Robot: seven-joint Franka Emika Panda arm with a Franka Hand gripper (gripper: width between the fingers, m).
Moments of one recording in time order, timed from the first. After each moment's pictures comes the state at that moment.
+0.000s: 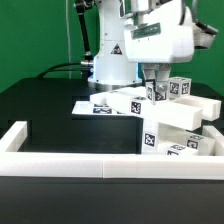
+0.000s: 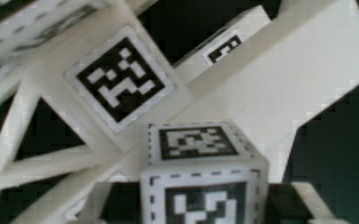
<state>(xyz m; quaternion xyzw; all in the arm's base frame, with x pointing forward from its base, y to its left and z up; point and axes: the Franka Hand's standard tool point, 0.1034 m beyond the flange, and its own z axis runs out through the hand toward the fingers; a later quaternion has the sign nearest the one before) 0.591 0.029 0.117 -0.74 0.67 -0.02 0.08</state>
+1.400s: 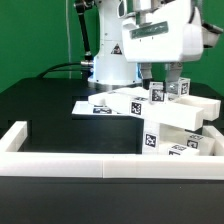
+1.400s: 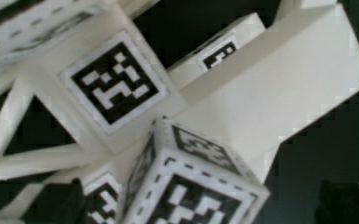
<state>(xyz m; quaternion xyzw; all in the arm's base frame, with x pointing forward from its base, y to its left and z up) 0.597 0.032 0.118 -0.84 0.54 -0.03 0.08</state>
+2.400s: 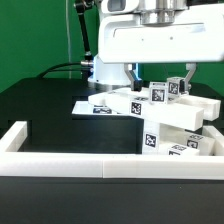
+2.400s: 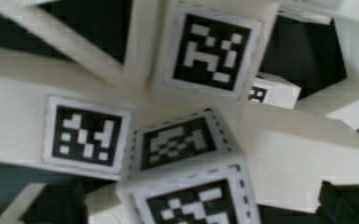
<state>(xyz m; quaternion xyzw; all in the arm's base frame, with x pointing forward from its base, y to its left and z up) 0.597 0.034 0.117 -0.98 0.17 -0.06 0.03</state>
